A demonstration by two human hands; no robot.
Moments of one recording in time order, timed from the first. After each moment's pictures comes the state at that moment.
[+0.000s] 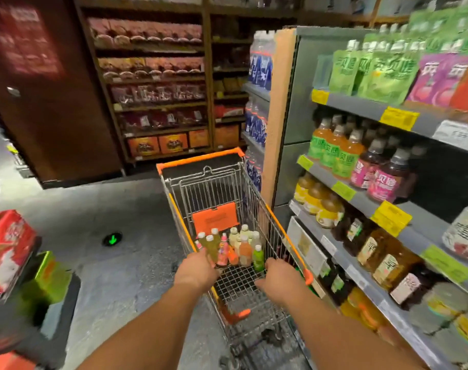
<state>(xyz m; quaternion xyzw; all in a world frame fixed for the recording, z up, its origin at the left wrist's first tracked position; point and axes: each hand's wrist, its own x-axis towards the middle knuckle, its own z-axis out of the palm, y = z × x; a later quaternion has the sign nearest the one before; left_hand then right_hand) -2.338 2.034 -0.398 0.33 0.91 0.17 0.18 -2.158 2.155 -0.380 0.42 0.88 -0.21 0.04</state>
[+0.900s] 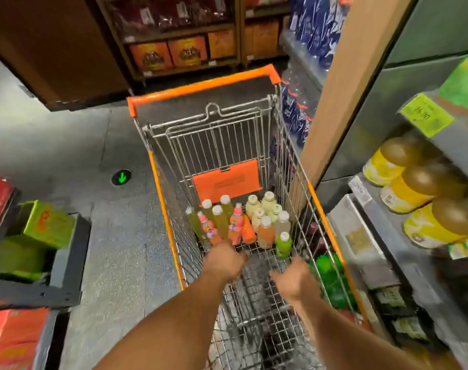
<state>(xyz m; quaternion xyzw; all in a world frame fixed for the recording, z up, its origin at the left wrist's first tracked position) -2.475 2.262 -0.587 0.19 0.90 0.17 0.36 -2.329 2.363 -0.588 0.54 0.74 -0.38 0.13</state>
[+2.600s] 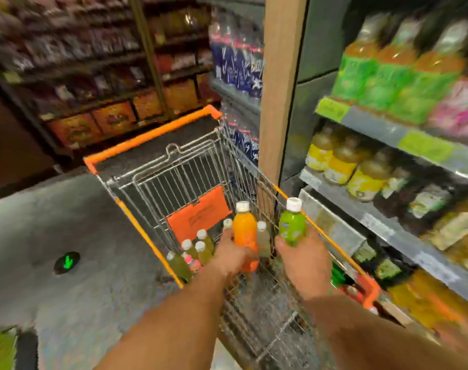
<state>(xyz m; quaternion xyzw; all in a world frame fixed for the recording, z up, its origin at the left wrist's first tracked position) -2.488 2.244 -0.527 0.25 0.73 0.43 0.47 -2.341 2.301 -0.533 0.65 0.67 -0.25 -0.27</state>
